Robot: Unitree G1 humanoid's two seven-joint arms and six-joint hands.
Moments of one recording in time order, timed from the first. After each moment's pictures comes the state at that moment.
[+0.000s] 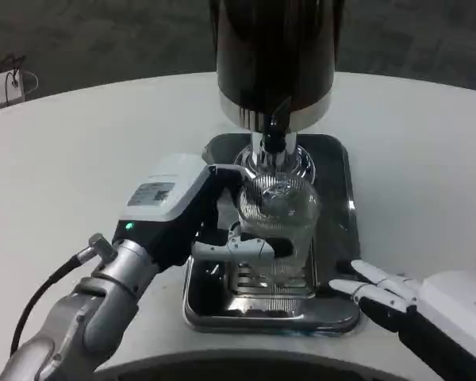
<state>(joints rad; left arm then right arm) -0.70 0.44 -0.25 0.51 0.68 -0.37 0.16 0.22 -0.45 -0.19 -1.03 -0.61 0.06 0.73</state>
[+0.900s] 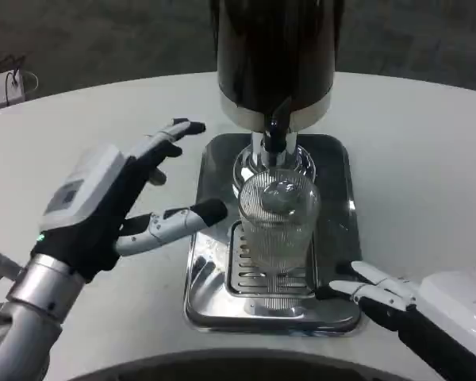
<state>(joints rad) -0.44 0.54 -0.02 0.16 0.36 -0.40 0.03 0.21 -0.47 -0.18 -1.03 -0.60 0.11 0.73</state>
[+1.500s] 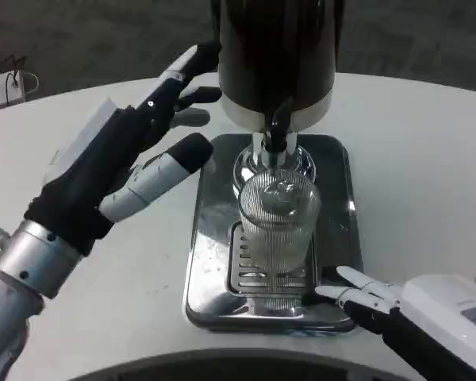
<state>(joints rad) -0.45 0.51 0.05 -0.12 -0.08 -0.26 -0.31 0.18 -0.47 -0.10 -1.03 -0.64 0.14 0.73</state>
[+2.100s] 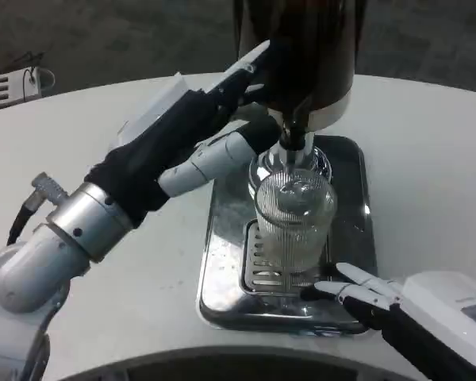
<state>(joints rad) -0.62 0.48 -0.03 -0.08 -0.04 -0.12 -0.43 0.18 -0.45 -0.10 -1.03 -0.65 0.14 0.73</state>
